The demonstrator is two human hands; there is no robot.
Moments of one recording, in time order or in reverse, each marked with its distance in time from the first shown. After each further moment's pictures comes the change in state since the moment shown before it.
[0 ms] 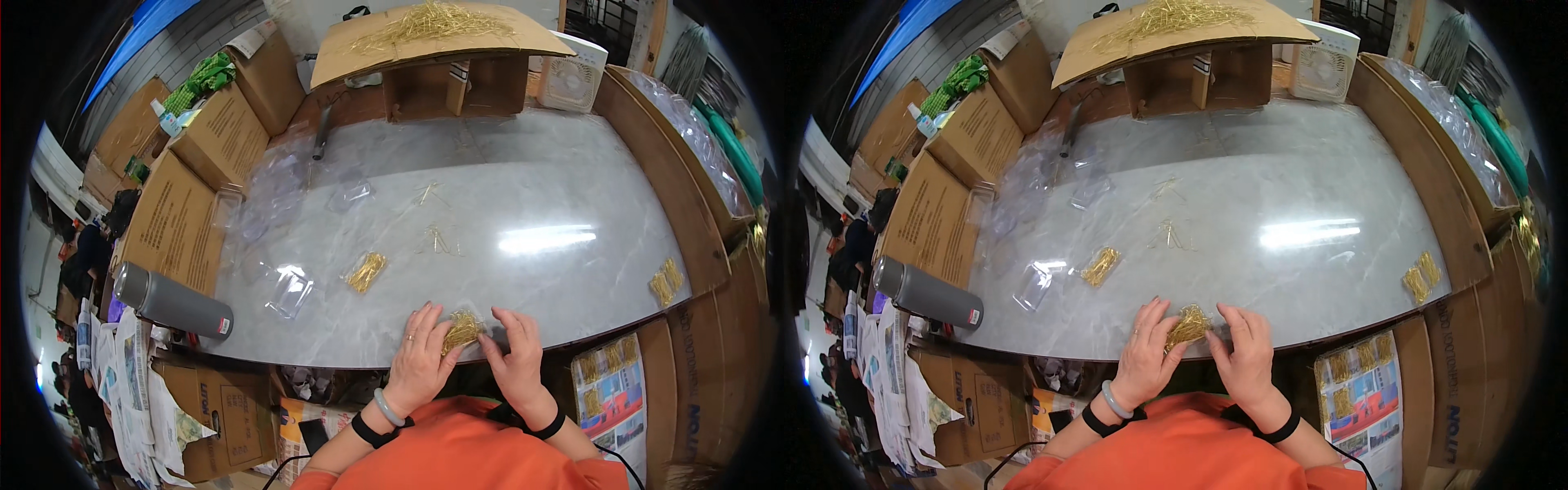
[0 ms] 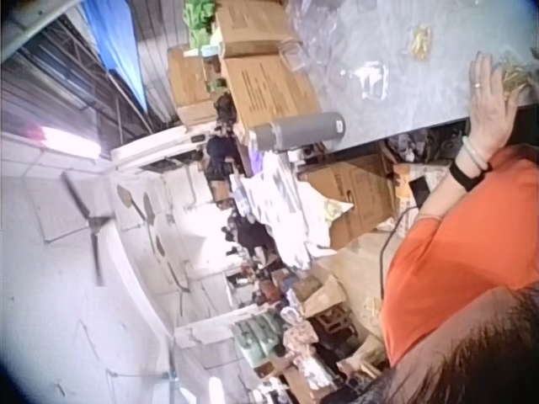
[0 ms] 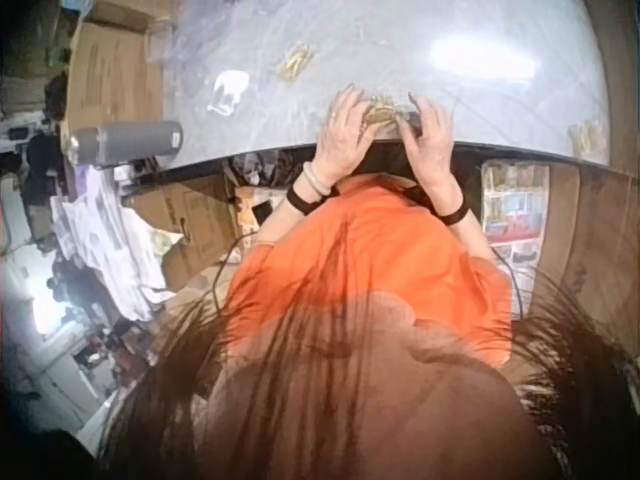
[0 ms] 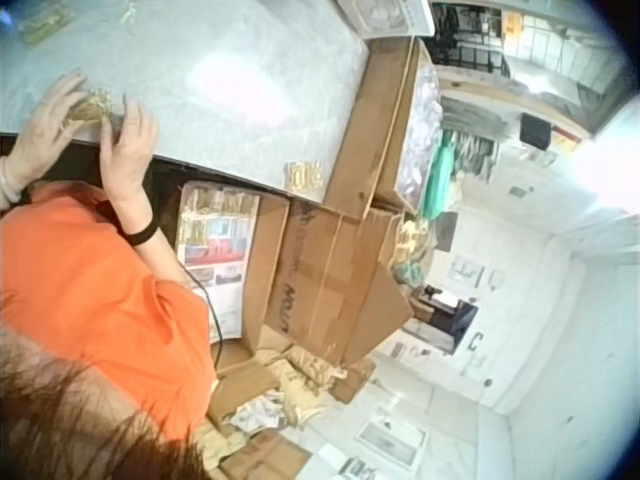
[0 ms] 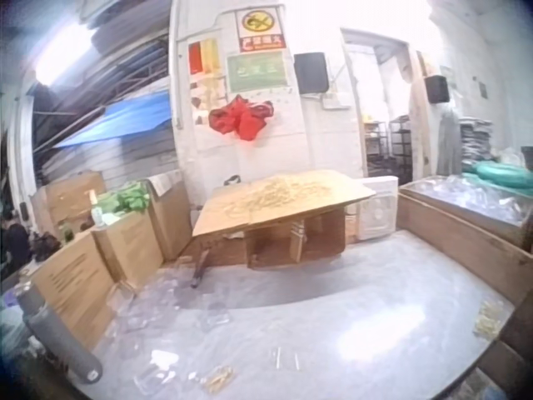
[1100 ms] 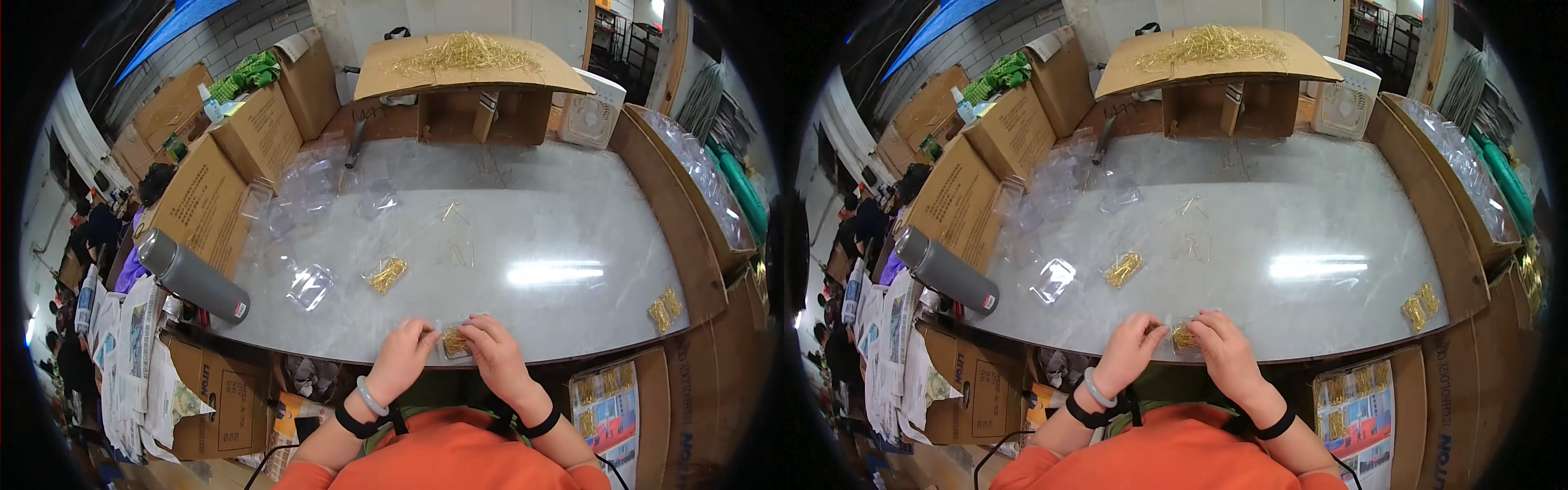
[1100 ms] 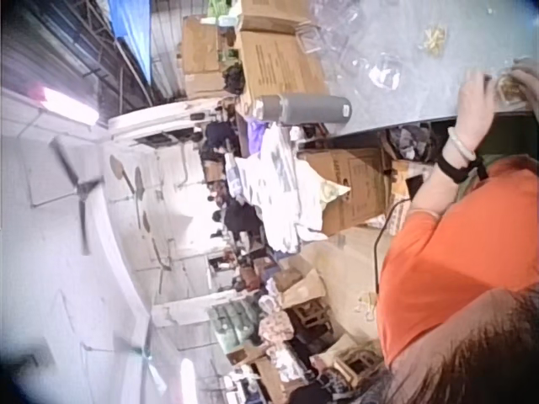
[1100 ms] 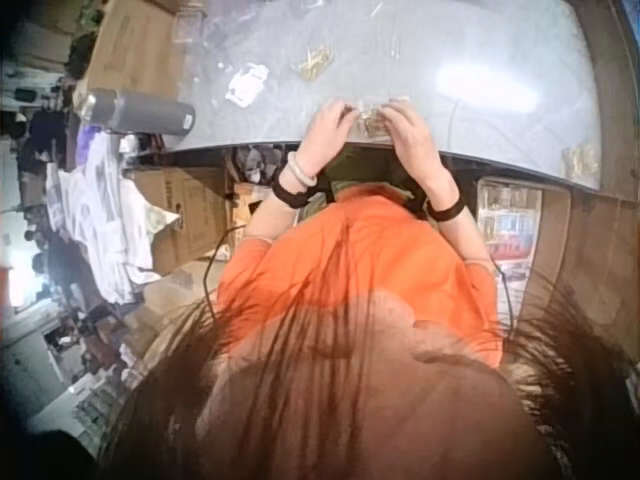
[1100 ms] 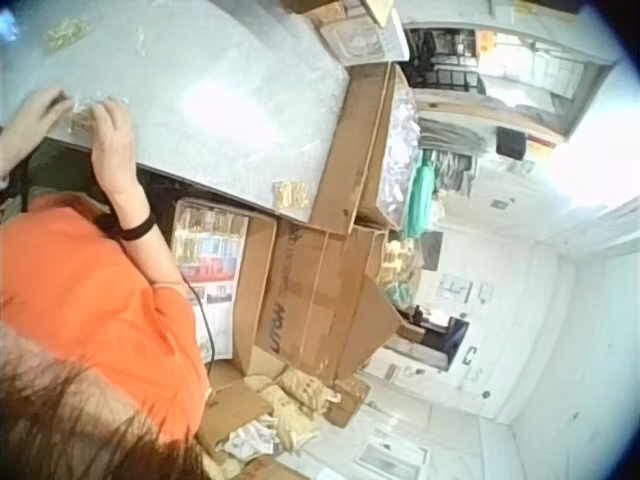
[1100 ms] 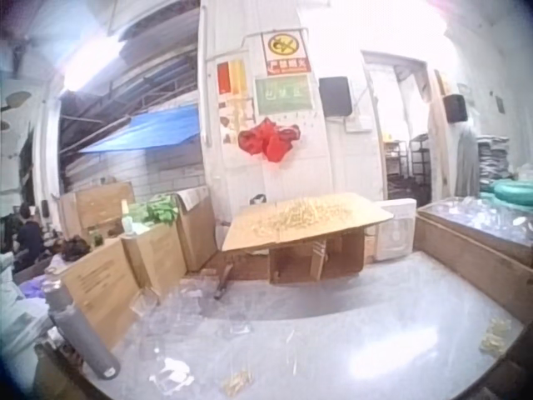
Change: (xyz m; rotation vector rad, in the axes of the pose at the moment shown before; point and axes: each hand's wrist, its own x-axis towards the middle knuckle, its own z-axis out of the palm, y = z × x) left_hand 0.010 -0.017 -0.045 -0.301 -0.254 -0.467; right_hand 0.021 0.002 0.017 0.117 -0.266 -0.388
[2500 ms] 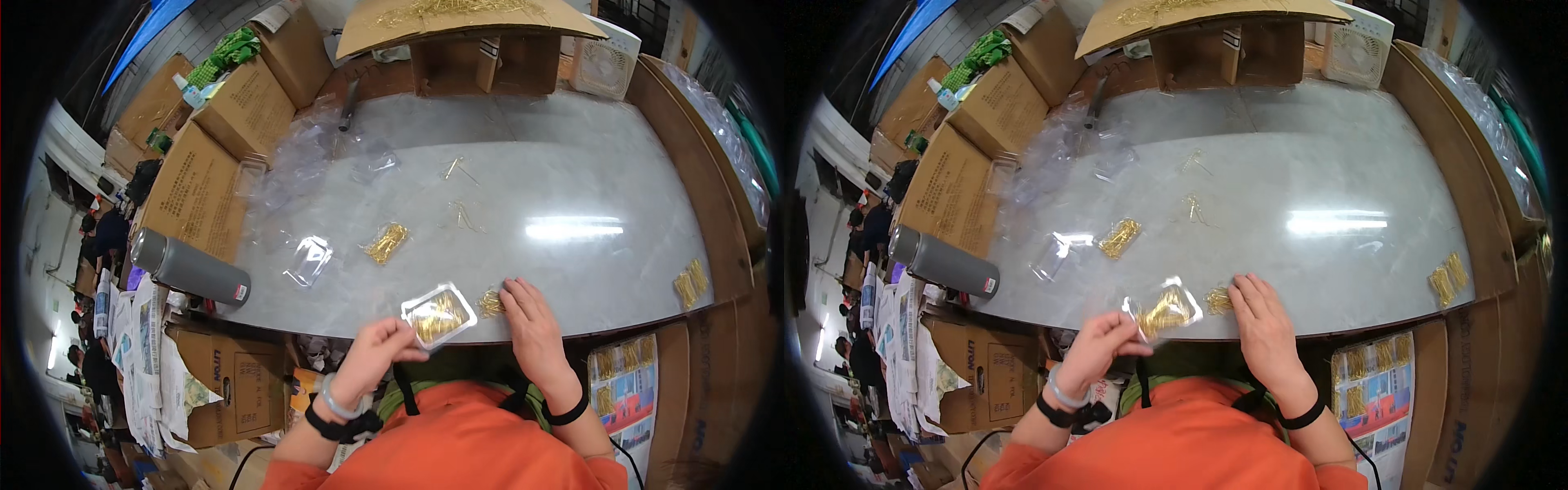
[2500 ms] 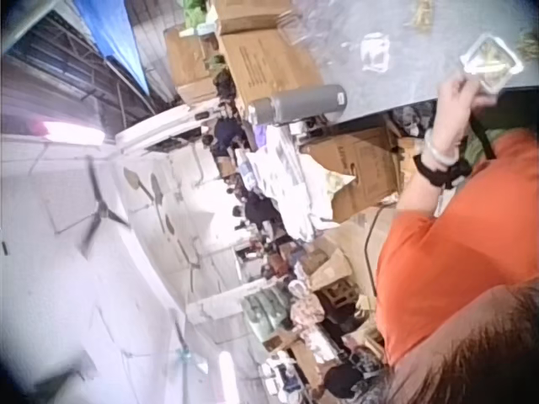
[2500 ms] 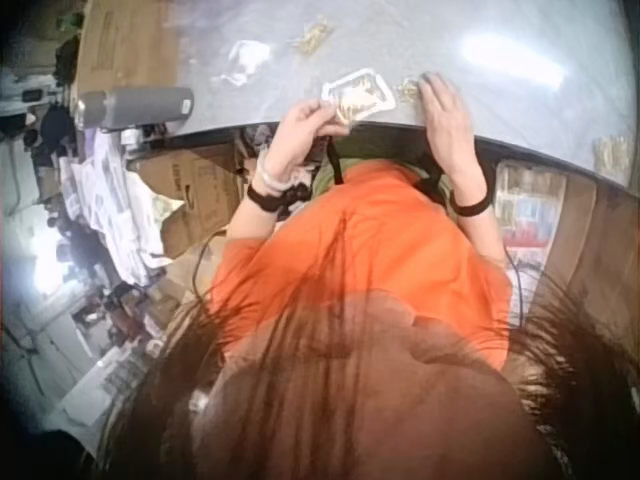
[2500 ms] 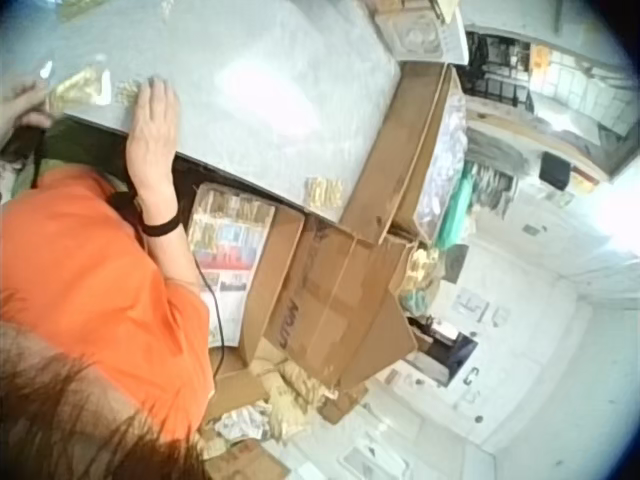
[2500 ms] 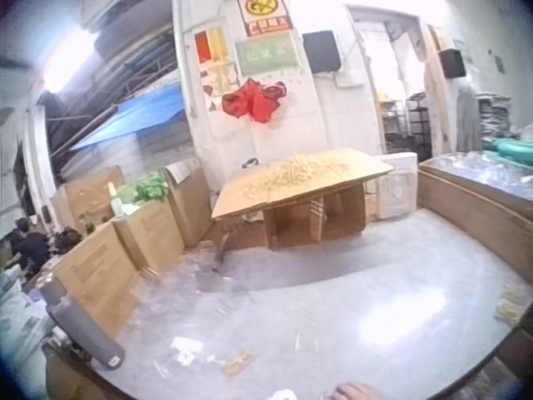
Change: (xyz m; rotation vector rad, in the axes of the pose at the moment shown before) left_hand -0.042 -0.002 -0.020 -0.889 -0.025 -0.418; right_hand -0.020 0.015 -0.025 -0.342 -0.080 0.089
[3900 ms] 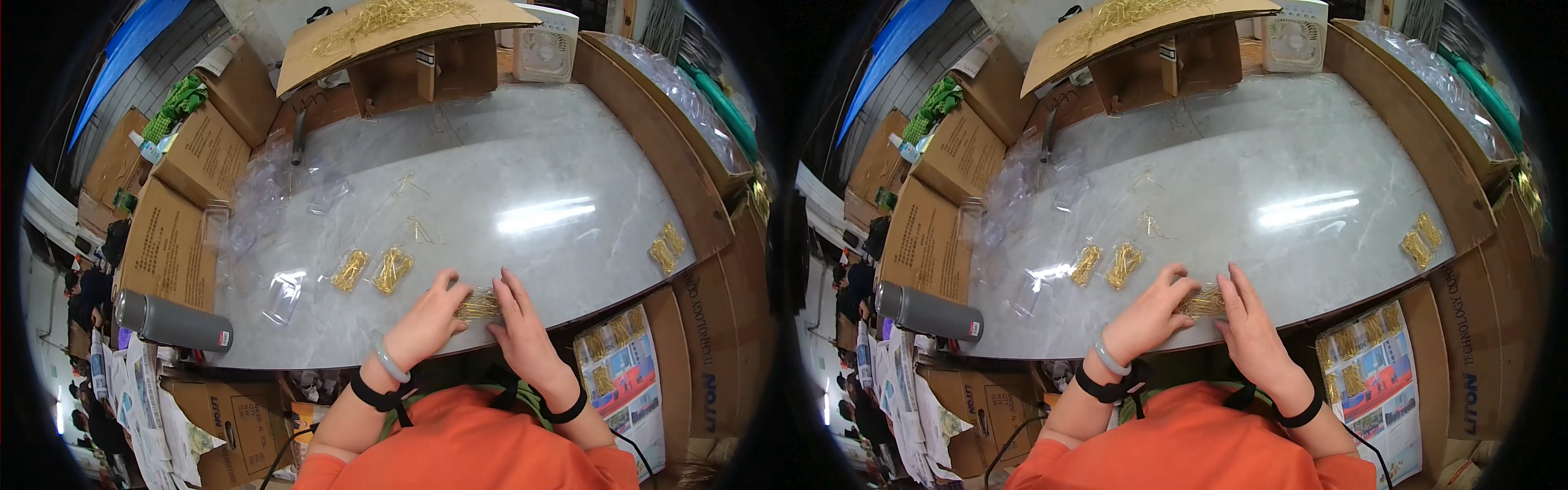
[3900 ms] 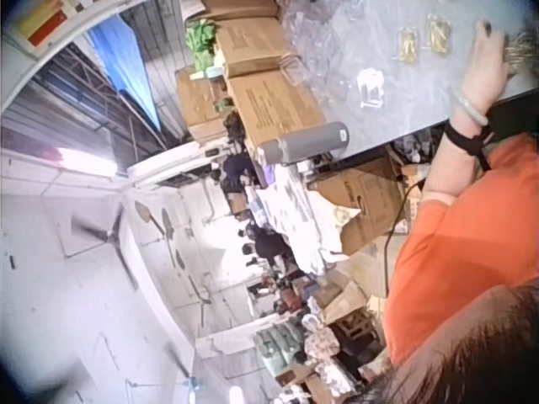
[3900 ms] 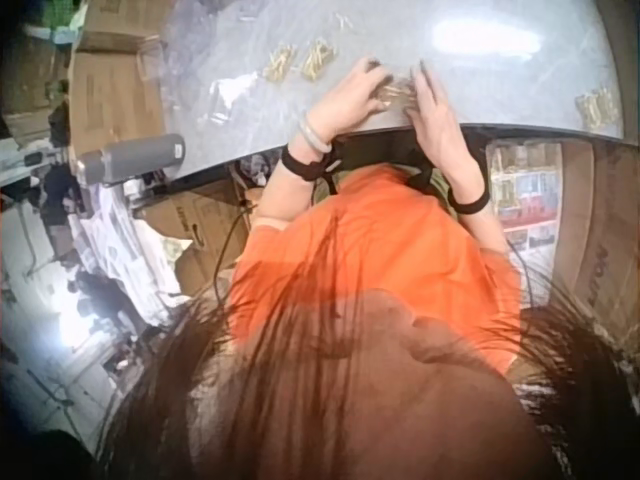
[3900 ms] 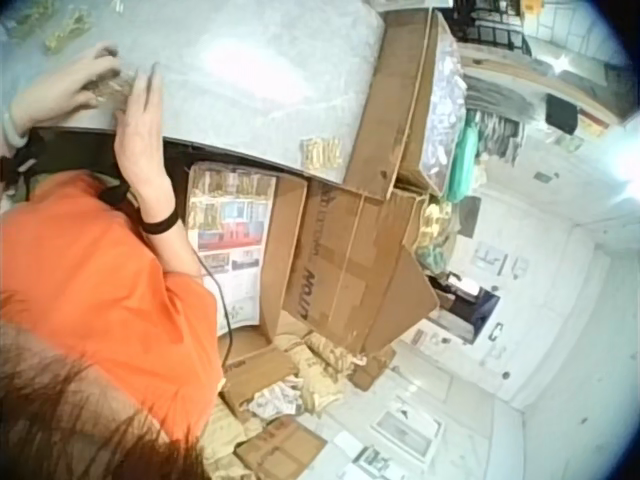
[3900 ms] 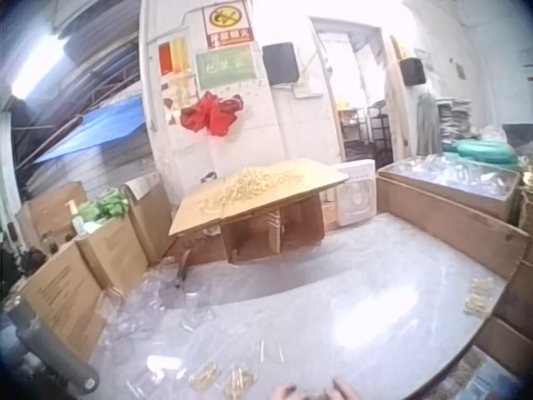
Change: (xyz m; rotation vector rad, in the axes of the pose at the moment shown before) left_hand 0.093 0.017 0.076 1.114 -0.319 0.659; right_hand -0.011 -0.002 -0.017 0.284 0.014 0.228
